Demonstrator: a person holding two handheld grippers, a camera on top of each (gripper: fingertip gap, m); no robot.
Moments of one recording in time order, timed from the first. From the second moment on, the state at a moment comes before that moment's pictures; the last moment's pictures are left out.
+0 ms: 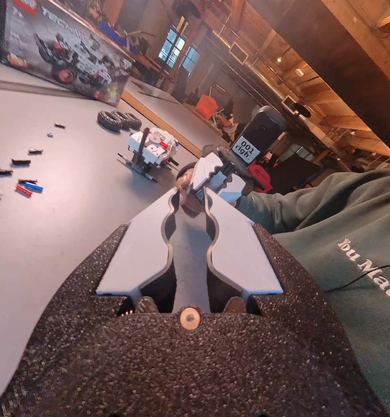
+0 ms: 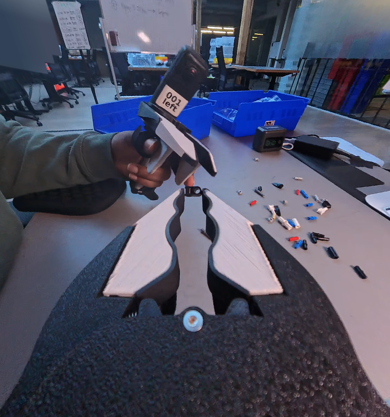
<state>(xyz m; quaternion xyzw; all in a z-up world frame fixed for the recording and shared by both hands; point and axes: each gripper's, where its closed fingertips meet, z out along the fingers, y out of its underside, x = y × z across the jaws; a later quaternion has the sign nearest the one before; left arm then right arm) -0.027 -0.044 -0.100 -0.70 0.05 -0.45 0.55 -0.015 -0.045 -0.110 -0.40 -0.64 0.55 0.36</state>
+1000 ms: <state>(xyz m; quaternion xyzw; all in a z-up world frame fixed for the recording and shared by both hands) -0.003 -0.041 -0.100 -0.60 -0.08 -0.67 0.43 -0.015 -0.047 -0.104 -0.30 -0.68 0.42 0.53</state>
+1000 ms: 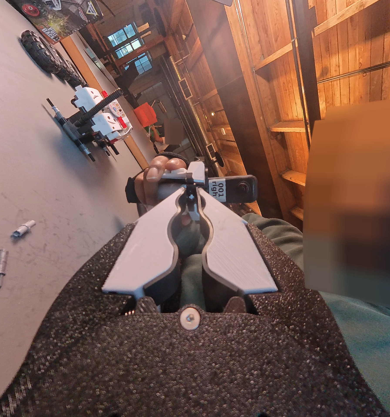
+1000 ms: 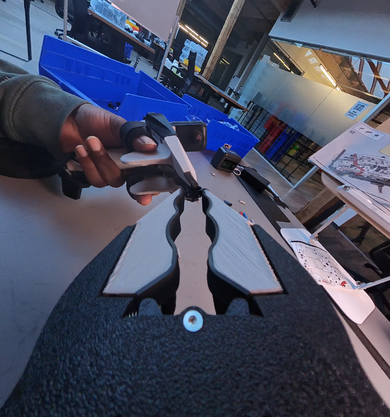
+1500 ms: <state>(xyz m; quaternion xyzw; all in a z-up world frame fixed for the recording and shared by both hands) -0.101 -0.053 -0.201 -0.90 0.05 -0.16 0.40 -0.014 -0.008 -0.107 -0.39 -0.64 0.46 0.47</state>
